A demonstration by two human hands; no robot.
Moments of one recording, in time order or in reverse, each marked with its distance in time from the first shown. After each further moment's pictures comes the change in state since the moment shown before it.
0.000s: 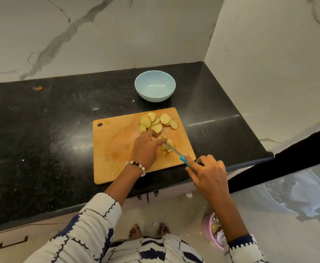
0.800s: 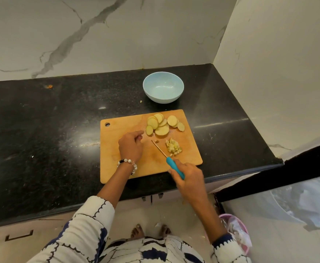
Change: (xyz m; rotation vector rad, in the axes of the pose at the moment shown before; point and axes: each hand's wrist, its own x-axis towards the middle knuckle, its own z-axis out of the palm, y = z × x) left_hand -0.001 -0.040 -0.015 -0.475 0.243 -0.618; right_hand 0.012 -0.052 0.032 0.599 -0.174 0.263
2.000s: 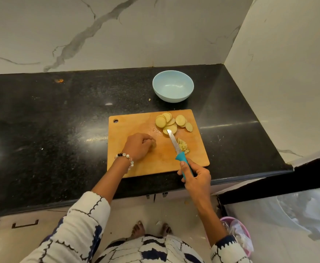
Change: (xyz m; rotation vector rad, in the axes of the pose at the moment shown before) left_hand 0.007 -0.003 -0.024 0.060 -0.439 0.039; right_hand -0.002 -0.011 0.005 0.658 0.101 0.399
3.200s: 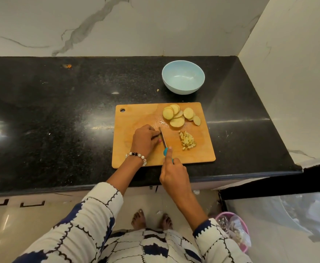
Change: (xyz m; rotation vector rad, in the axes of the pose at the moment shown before) left_hand -0.002 -0.018 0.027 0.177 0.256 0.169; right_hand -0.010 -0.003 0.058 -0.897 -0.223 -0.325
